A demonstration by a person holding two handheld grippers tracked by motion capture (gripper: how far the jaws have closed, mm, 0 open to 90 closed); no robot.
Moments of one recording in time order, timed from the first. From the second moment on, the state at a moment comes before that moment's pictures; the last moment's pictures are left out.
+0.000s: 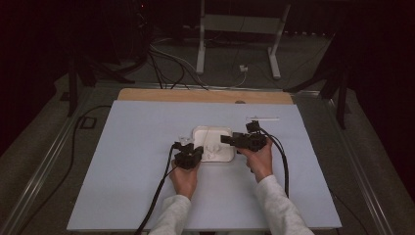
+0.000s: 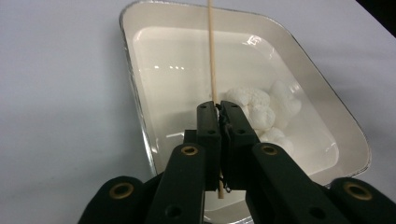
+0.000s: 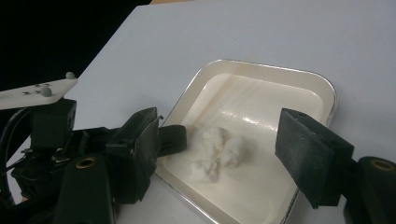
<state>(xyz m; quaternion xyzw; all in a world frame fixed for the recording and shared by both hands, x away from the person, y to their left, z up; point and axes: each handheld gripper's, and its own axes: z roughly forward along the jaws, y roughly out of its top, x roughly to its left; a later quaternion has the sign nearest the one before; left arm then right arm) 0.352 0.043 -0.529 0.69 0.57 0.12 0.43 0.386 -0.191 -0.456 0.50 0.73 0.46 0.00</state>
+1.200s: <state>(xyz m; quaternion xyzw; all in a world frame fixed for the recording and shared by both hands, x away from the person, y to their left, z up) 0.285 0.155 -0.450 0.73 0.42 0.18 0.52 0.308 -0.246 -0.447 0.44 0.74 0.50 0.12</state>
